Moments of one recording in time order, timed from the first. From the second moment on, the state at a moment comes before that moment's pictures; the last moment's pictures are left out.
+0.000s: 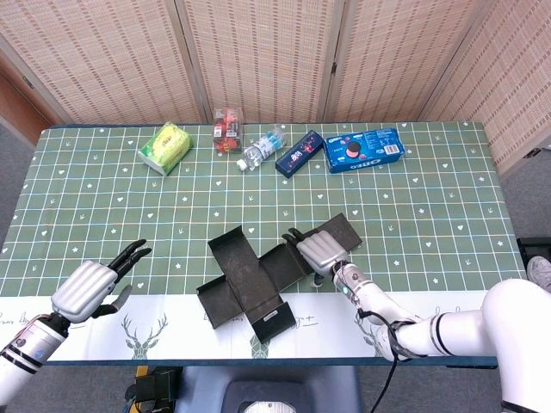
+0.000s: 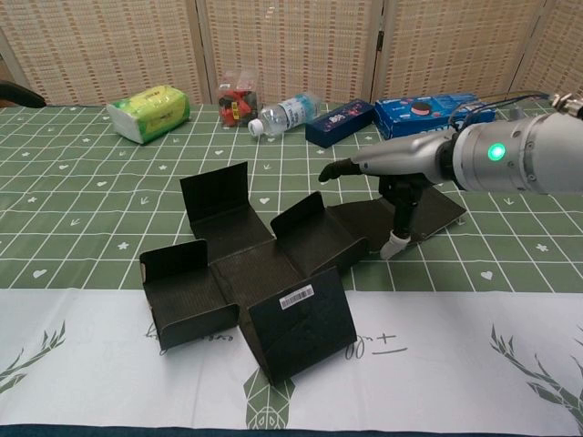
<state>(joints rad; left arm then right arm) -0.46 -0.89 0.03 -1.82 1.65 1.13 -0.14 1.18 -1.41 -0.08 -1.66 -0.63 0.84 -0.44</state>
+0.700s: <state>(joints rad) -0.46 -0.89 0.03 -1.78 1.66 1.14 -0.15 1.13 -1.65 0.03 -1.55 -0.57 0.98 -0.56</state>
